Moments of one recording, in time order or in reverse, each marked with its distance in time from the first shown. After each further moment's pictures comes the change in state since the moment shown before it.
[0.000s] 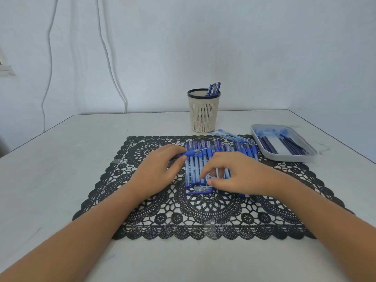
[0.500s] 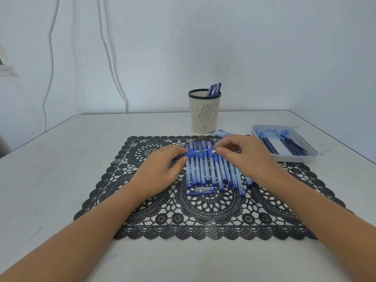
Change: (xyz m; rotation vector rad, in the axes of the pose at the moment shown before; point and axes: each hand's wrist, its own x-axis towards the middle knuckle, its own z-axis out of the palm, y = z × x) left_hand 0.000 0.002 -0.001 -0.008 -0.021 -0.005; right_hand 0.006 0.004 -0.004 0.204 0.503 0.173
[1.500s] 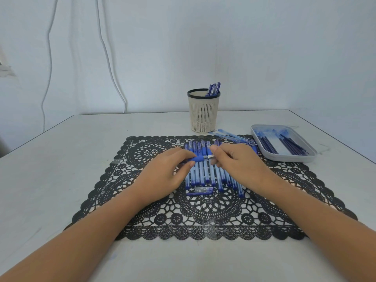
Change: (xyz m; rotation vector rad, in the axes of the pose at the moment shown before) left_hand -0.002 0.011 0.002 -0.025 -0.024 0.113; right_hand -0.005 0.000 0.011 0.021 -0.109 -0.012
